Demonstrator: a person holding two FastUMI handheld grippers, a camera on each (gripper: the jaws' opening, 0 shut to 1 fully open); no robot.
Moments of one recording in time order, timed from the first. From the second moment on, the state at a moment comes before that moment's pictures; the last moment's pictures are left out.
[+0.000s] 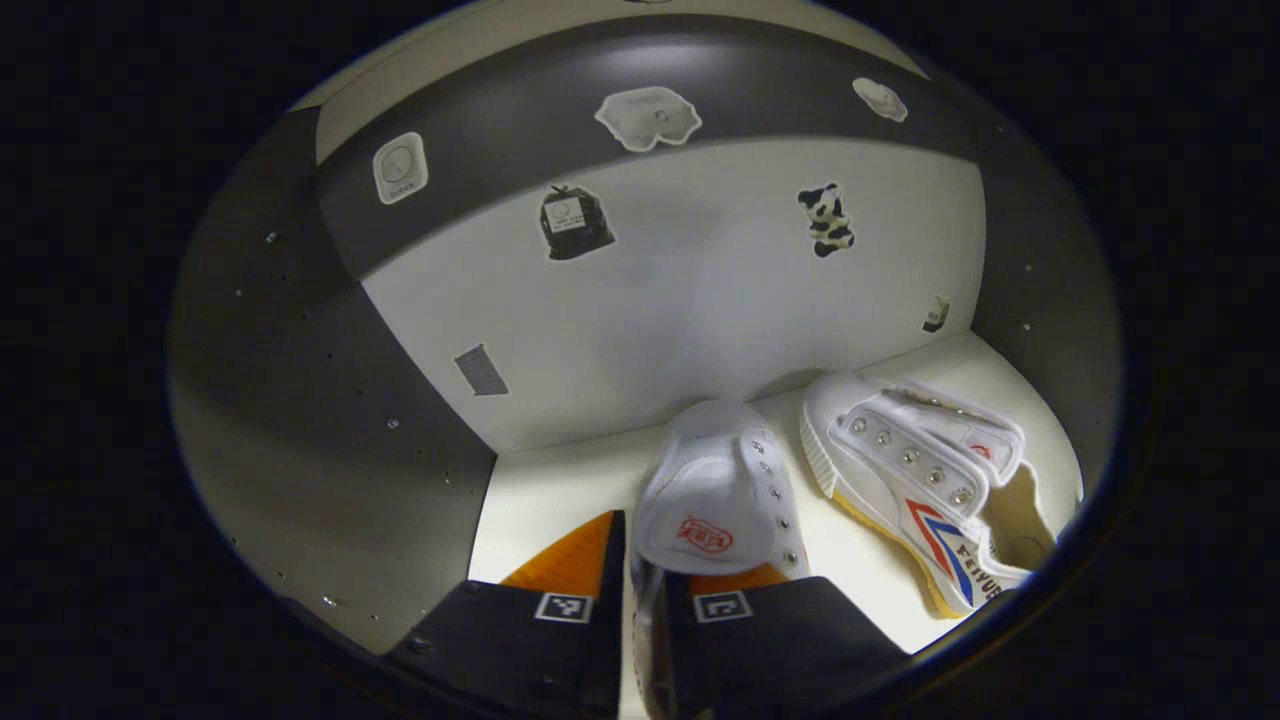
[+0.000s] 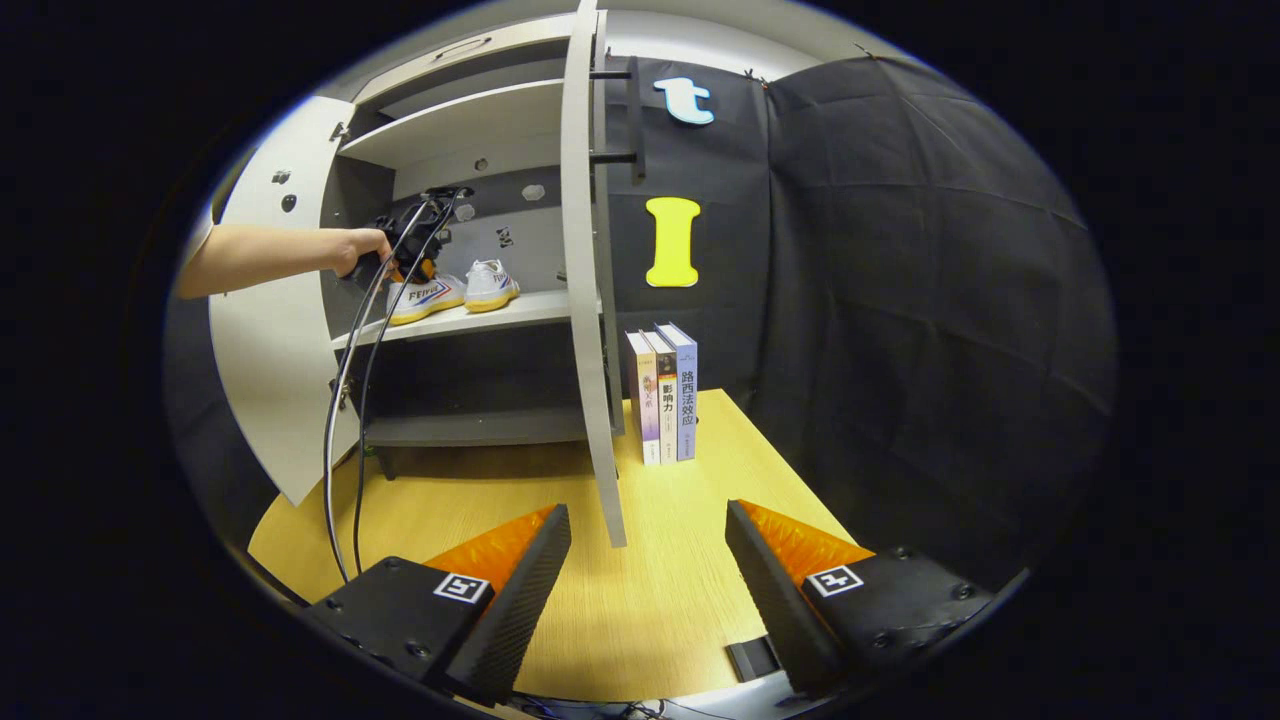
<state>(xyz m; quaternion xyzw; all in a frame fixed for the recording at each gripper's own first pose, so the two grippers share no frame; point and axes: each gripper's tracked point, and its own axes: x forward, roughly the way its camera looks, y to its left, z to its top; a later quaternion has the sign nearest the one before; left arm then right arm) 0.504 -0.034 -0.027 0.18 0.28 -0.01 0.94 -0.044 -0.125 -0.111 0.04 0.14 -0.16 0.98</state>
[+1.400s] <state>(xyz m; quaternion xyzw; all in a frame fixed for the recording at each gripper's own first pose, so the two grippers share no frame) 0.124 -0.038 -0.013 0.03 0.06 -0.17 0.98 -0.004 -0.245 0.162 0.01 -0.05 -0.23 0.97</state>
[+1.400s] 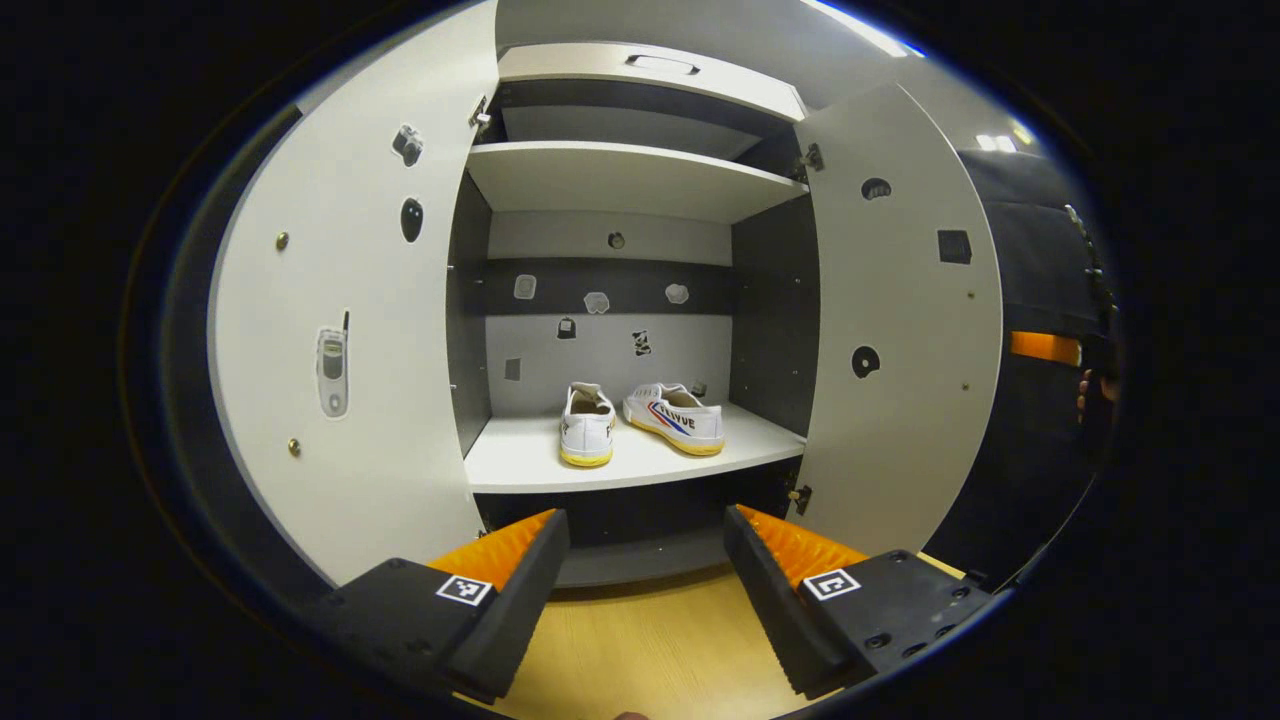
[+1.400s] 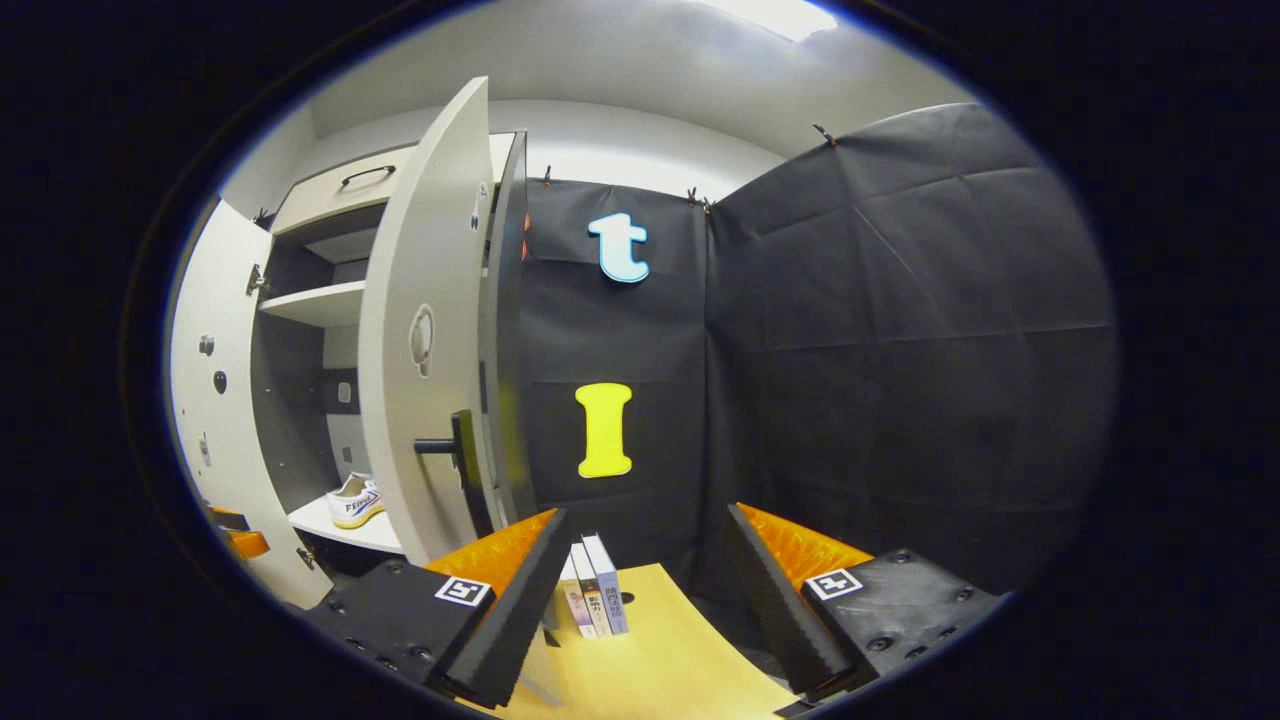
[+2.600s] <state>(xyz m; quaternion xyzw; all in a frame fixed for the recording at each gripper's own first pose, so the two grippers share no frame) 0.088 -0.005 -0.043 -0.02 0.09 -0.11 0.99 0.077 -0.201 0.159 -0.02 0.00 -0.11 0.99</state>
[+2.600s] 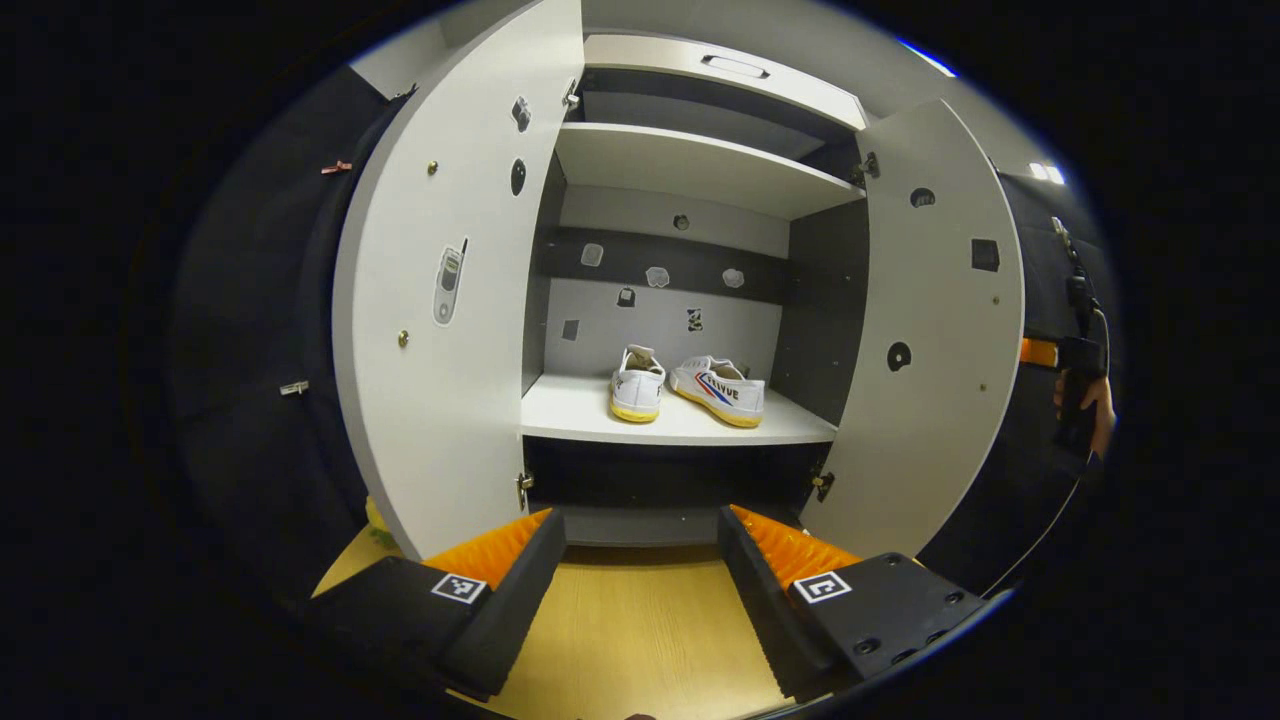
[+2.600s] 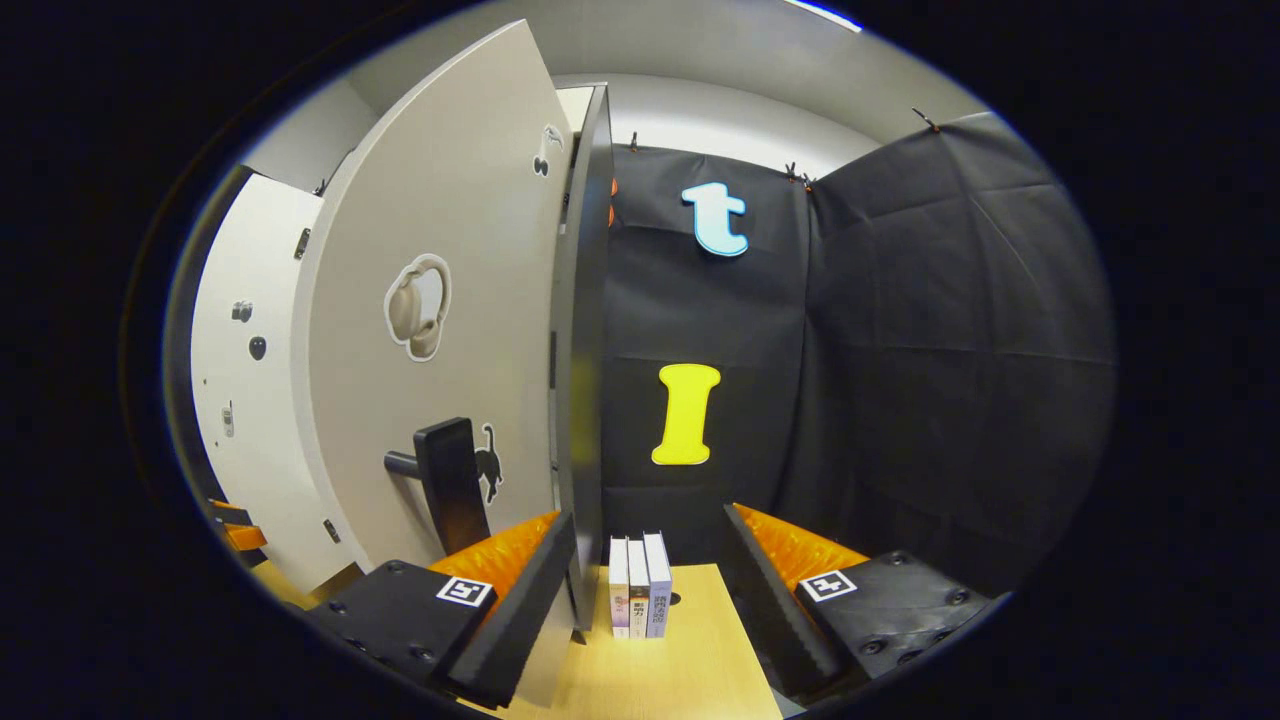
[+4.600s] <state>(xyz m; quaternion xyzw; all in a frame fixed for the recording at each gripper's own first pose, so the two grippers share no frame) 0.039 0.213 -0.010 0.00 0.06 0.08 1.00 0.085 -0.023 0.055 0.09 0.07 -0.01 0.99</state>
